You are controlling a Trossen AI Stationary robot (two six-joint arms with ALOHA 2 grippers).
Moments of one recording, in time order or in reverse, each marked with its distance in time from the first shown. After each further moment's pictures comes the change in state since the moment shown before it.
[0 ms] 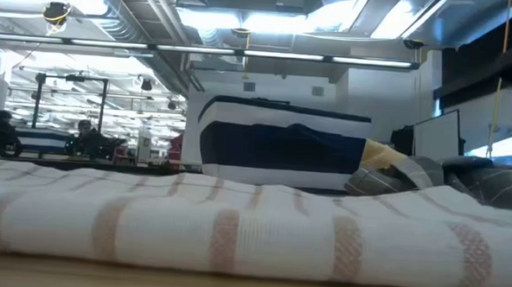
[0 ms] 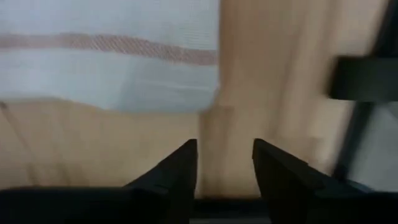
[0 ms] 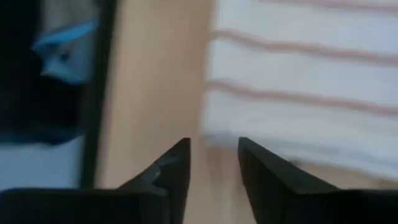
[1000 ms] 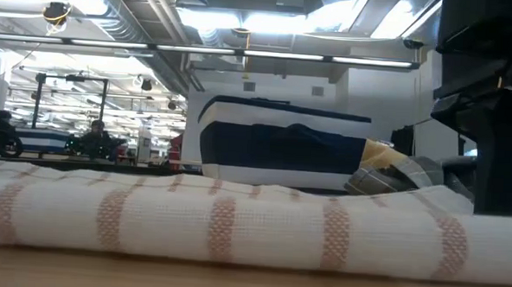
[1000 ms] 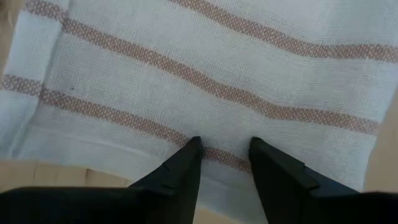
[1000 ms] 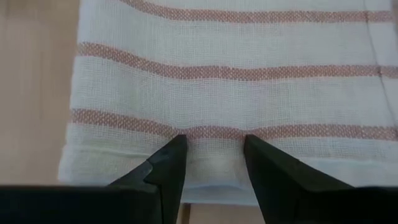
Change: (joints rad) left arm 0.006 -0.146 -0.319 0.217 -0.328 -0.239; right arm -0.091 -0.011 -0.178 0.141 0.157 -0.044
